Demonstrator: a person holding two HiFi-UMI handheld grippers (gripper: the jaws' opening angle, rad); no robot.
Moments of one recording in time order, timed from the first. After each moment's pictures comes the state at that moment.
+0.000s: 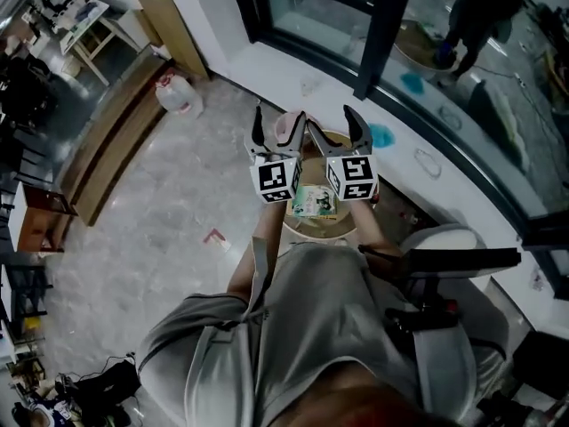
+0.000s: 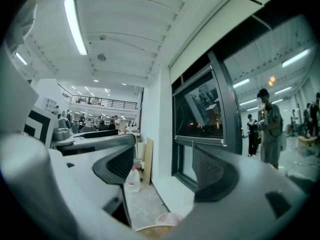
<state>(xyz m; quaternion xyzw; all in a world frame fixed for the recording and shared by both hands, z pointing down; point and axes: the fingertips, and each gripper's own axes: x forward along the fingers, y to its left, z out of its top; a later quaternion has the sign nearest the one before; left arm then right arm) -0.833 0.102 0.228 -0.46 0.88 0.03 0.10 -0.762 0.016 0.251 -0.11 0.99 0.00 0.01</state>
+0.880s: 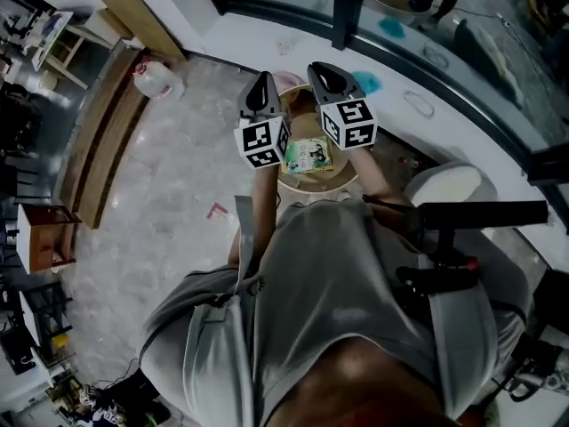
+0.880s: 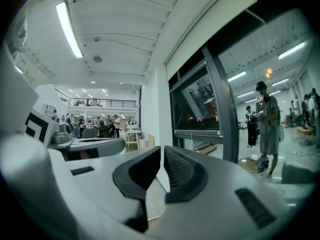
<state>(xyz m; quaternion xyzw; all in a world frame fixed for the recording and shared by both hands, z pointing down) -0.790 0.112 0.248 -0.50 0.86 0.03 0.02 -0.721 0.025 0.255 -0.12 0.99 -0.03 -0.01</state>
